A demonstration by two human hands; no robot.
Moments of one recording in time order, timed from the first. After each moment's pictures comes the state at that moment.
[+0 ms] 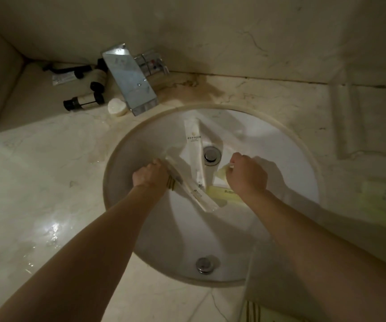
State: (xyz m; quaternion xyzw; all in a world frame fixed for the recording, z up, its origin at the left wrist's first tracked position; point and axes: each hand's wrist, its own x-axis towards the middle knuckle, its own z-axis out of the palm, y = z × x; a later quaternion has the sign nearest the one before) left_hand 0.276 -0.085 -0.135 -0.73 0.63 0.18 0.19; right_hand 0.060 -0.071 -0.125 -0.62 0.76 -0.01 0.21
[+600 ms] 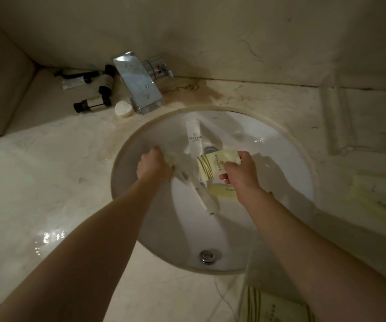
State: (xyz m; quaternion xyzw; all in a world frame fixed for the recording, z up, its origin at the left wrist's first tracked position) left_hand 0.275 -0.091 -0.103 -0.79 0.54 0.28 -0.02; right_hand 0.081 -0.058 -0.100 -0.26 0.74 -0.34 0.52
